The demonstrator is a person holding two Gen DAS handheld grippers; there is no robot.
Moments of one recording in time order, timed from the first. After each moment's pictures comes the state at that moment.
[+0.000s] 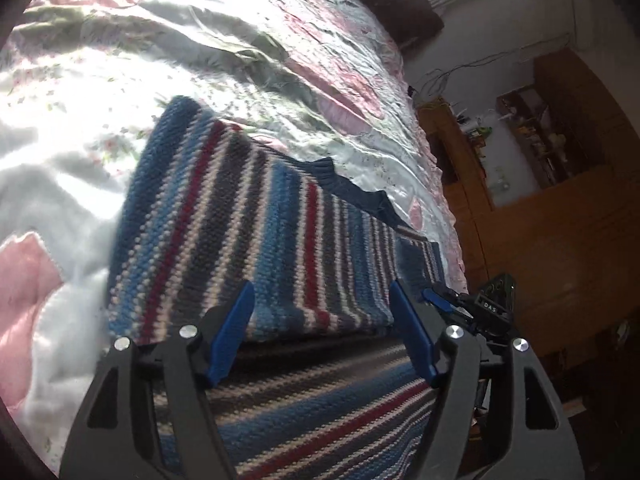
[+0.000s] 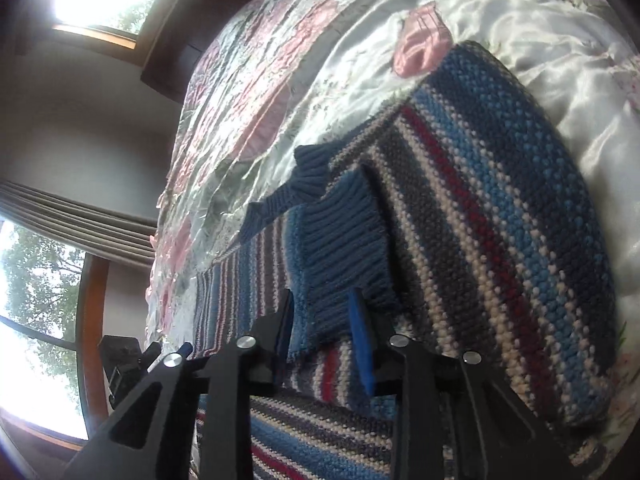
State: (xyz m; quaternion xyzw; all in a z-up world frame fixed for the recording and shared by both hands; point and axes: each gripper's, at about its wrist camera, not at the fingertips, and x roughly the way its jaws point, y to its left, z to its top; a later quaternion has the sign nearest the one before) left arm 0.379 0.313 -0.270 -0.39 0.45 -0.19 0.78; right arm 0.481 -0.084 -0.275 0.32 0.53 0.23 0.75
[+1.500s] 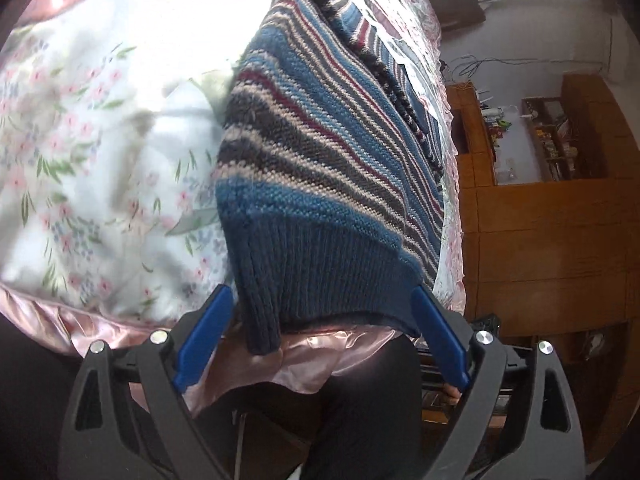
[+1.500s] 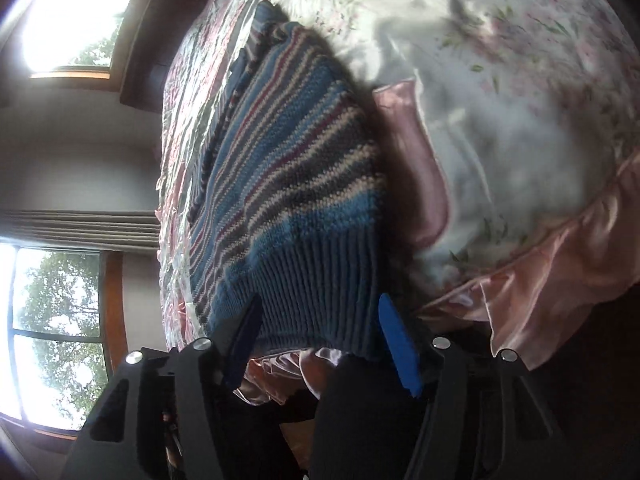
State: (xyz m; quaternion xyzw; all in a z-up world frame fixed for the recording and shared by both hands) left arm 0.038 0.272 -0.292 -0.47 0.52 -0.13 0.70; right arm 0.110 -0.230 -0.284 0.40 0.57 0.16 0.70
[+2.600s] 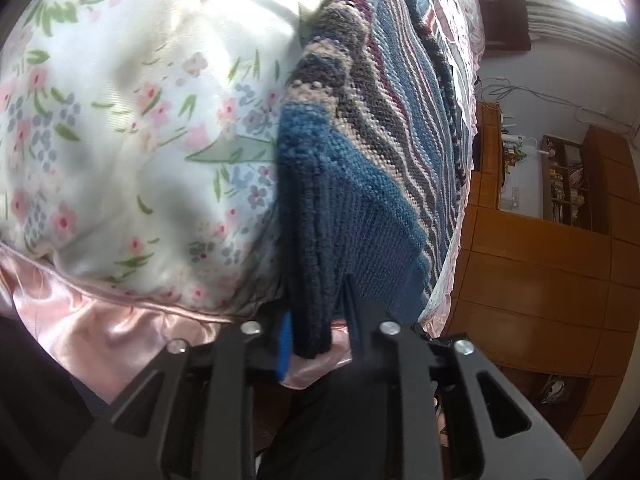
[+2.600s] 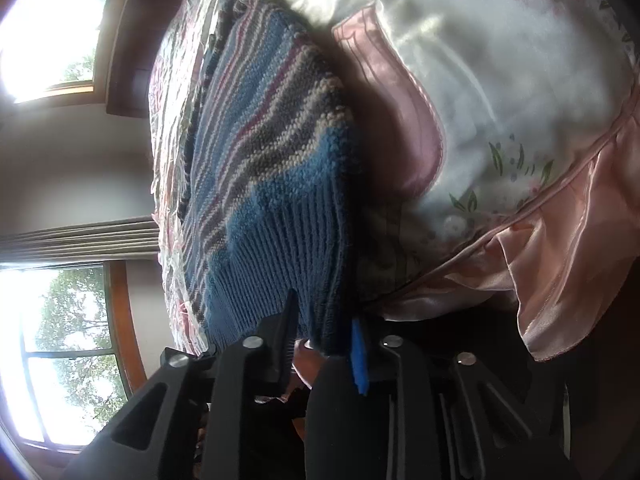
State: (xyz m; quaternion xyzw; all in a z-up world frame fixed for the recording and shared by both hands) left arm 0.034 0.259 -0.339 -0.55 0.55 -0.10 0.62; right arm 0.104 -0.216 -0.319 0.44 0.59 0.16 0.66
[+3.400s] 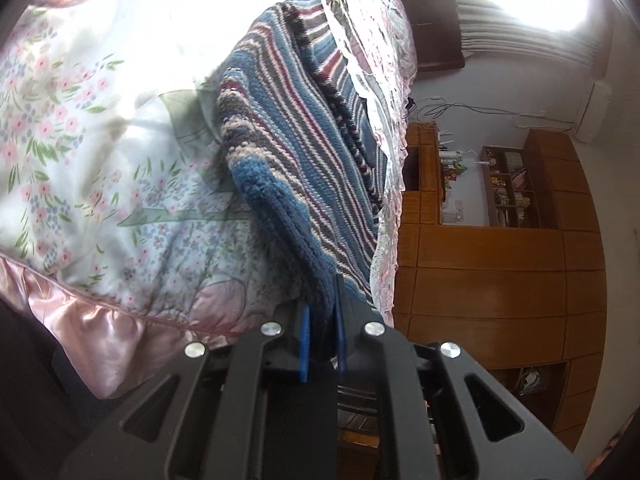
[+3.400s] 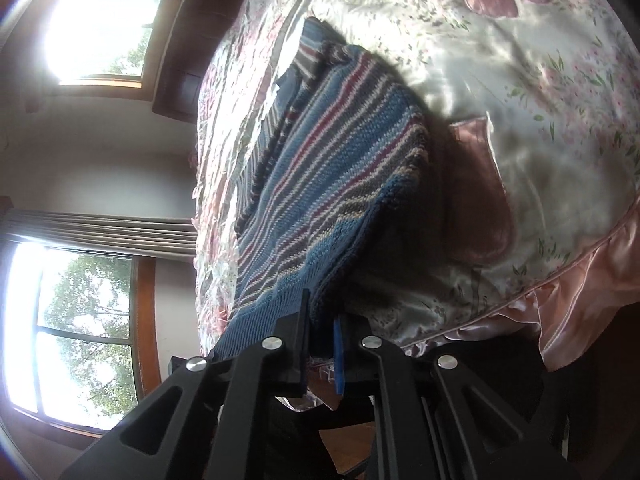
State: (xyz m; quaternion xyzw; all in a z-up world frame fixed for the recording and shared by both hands) left arm 0.032 0.280 -0.255 -0.57 0.44 -0.16 0.67; right arm 0.120 -0.221 -0.232 0.43 0.53 0.21 0.70
